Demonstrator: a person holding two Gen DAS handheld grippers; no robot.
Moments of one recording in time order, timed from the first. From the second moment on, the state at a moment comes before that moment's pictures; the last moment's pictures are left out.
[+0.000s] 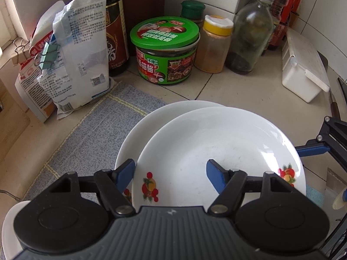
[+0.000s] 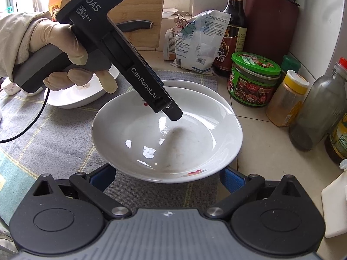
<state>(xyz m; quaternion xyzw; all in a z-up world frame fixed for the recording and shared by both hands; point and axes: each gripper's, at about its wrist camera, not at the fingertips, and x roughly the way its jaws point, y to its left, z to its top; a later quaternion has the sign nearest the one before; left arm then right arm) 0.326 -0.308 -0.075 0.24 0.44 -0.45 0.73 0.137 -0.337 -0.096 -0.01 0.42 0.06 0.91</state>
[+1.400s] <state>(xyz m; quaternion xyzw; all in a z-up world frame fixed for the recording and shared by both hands) 0.214 -0.162 -0.030 0.17 0.37 -0.31 0.86 0.118 -0.302 -0.088 -0.02 0.38 0.09 0.92</state>
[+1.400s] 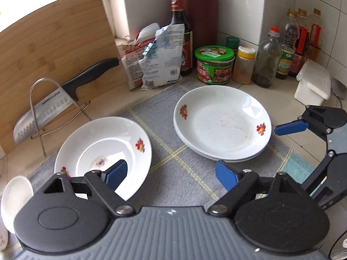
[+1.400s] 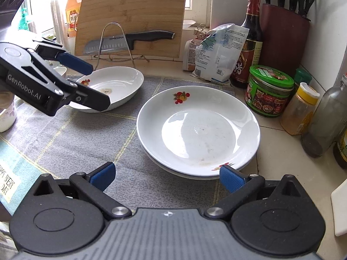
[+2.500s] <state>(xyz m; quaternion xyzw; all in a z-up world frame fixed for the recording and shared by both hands) 0.258 -0.081 -0.121 0.11 0.39 -0.25 0.88 0.161 -0.206 -0.077 -0.05 0.43 0.07 0.90</state>
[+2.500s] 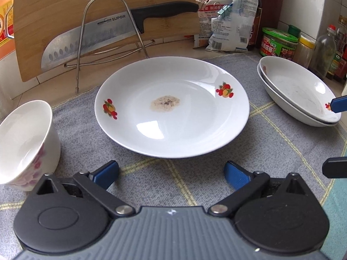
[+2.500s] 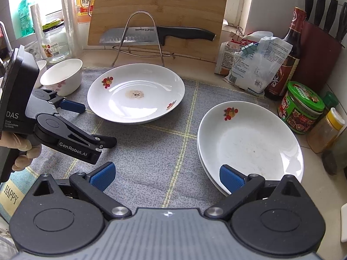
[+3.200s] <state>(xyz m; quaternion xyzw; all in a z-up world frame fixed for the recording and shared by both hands) 0.268 -0.087 -0.123 0.09 0.37 -0.22 0.90 0.276 -0.206 -0.078 -0.08 0.43 0.20 0.88</state>
